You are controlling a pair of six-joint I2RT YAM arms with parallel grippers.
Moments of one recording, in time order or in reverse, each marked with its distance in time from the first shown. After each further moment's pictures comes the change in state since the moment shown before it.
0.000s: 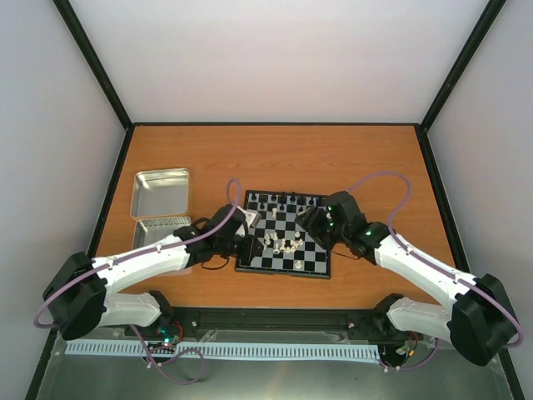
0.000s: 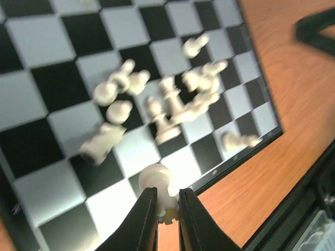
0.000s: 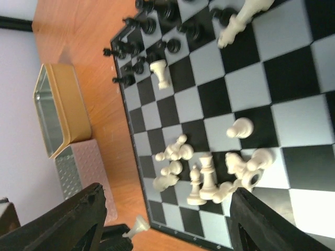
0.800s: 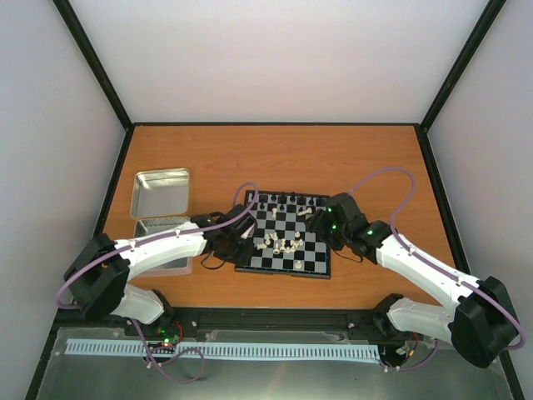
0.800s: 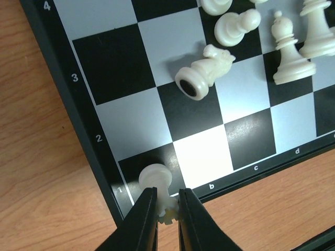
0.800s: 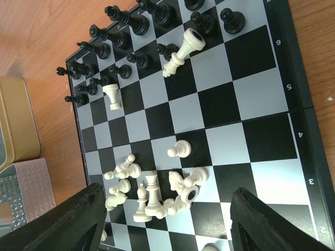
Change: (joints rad) left arm 0.000 0.171 0.164 -0.435 -0.124 0.032; right arm 0.000 -0.027 0.034 -0.170 0.193 -0.135
